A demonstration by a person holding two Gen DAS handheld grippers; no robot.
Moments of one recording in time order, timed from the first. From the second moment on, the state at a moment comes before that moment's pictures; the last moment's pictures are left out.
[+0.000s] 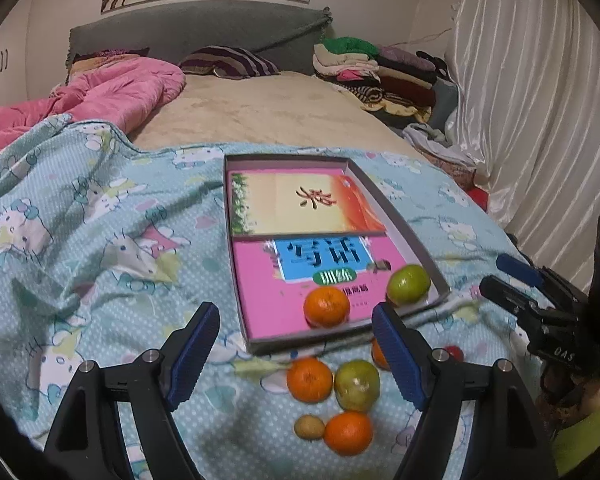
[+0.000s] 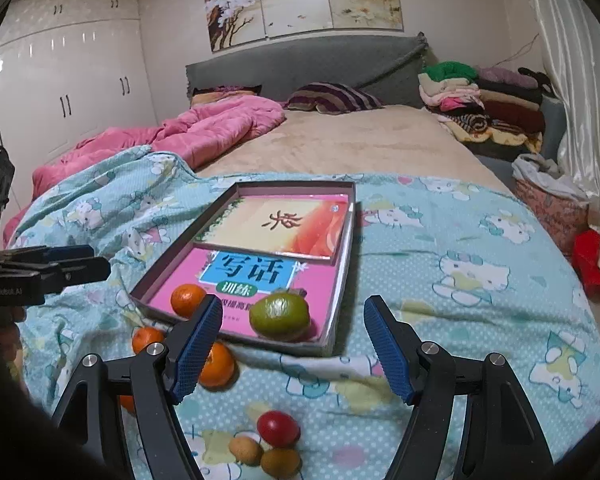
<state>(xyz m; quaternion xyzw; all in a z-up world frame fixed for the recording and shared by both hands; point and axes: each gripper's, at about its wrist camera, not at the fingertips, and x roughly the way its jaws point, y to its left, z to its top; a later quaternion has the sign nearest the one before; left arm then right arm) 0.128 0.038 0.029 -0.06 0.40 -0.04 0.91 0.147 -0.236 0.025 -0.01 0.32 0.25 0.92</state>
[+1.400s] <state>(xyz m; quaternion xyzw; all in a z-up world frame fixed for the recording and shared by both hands) 0.069 0.001 -0.032 -0.04 0.48 -0.11 0.87 0.131 -0.208 -0.008 -0.07 0.37 0.28 0.88</state>
